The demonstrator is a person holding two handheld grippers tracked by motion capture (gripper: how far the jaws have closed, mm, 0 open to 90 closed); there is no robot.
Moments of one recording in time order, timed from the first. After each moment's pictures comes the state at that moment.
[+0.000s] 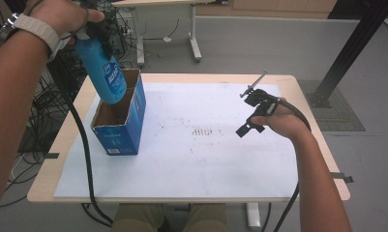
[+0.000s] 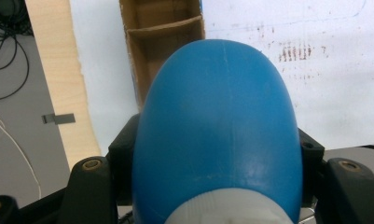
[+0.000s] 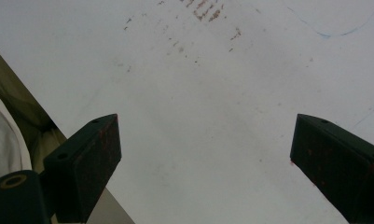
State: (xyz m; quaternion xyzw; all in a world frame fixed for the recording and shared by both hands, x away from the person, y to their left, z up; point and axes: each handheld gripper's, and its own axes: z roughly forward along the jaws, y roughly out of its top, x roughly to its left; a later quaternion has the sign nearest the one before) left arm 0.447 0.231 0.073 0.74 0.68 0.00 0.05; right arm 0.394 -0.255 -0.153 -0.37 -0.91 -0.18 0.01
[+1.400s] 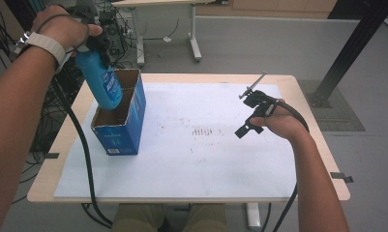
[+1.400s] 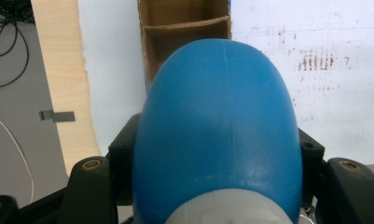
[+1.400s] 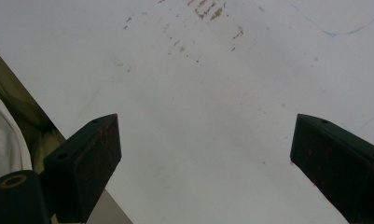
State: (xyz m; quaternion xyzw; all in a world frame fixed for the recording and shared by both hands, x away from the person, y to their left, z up) left arm 0.459 0.244 0.037 0.72 0.70 0.00 0.04; right arm 0.395 -0.255 -0.159 -0.37 -0.91 -0.18 0.01
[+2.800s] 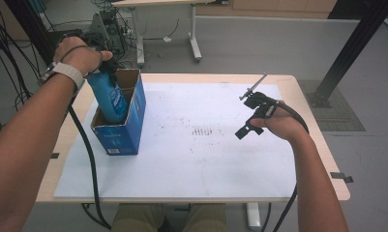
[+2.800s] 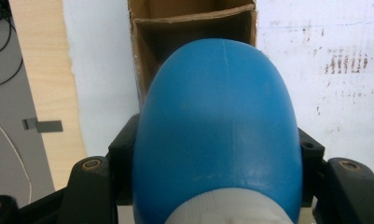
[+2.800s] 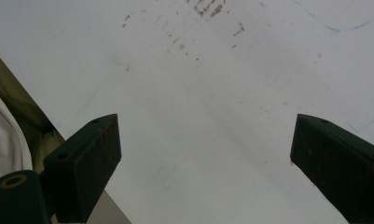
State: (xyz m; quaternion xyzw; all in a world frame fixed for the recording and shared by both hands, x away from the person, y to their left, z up) left arm 0.469 0.243 -0.030 0.72 0.70 0.00 0.04; right arm 0.396 -0.257 -0.165 -0.37 -0.91 -0.19 0.02
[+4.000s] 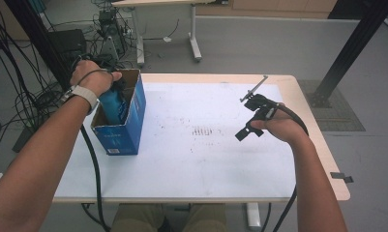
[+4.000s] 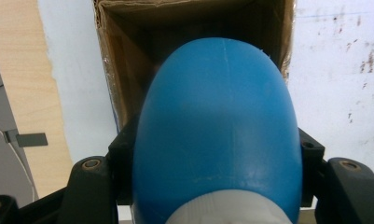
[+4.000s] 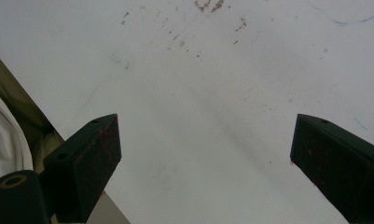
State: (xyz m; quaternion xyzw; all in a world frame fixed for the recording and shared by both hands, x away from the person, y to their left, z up) left arm 0.474 0.232 -0.087 0.72 0.69 0.00 0.02; right arm 0.396 -0.261 -0.173 -0.38 -0.91 -0.19 0.02
